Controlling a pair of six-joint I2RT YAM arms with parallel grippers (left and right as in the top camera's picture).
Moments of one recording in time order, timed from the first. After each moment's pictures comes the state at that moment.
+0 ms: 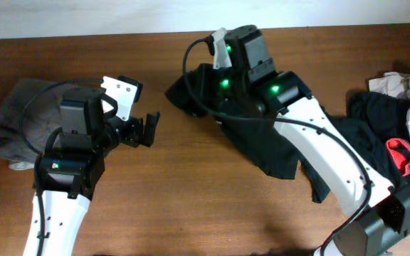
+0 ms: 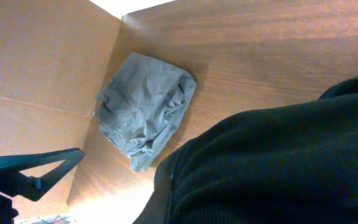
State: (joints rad) left arm -0.14 1.17 1.15 -0.65 0.20 0.16; right arm 0.50 1.73 1.67 -0.58 -0.43 0.59
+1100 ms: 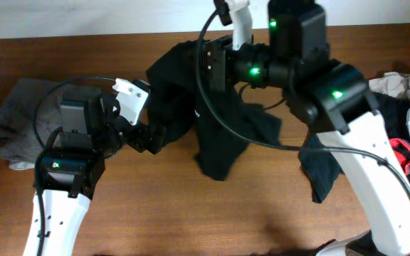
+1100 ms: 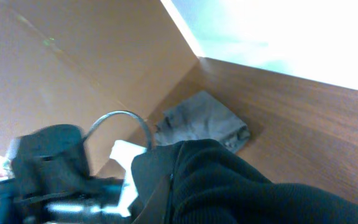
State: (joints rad) left arm -0.14 1.17 1.15 -0.63 0.46 0.24; right arm 0.49 1.61 2.02 -0.78 -0.59 0.36
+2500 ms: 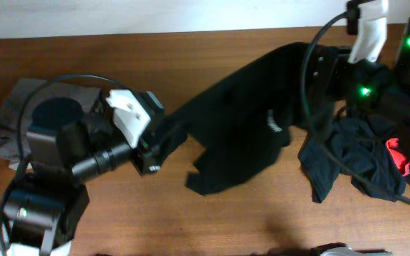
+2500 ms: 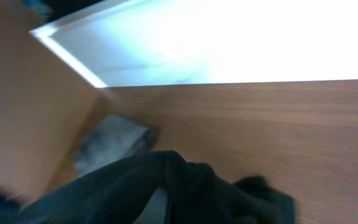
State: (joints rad) left arm -0.25 1.03 1.37 -0.76 0.69 0.23; right arm 0.16 1.40 2.12 -1.20 -0.37 0.30
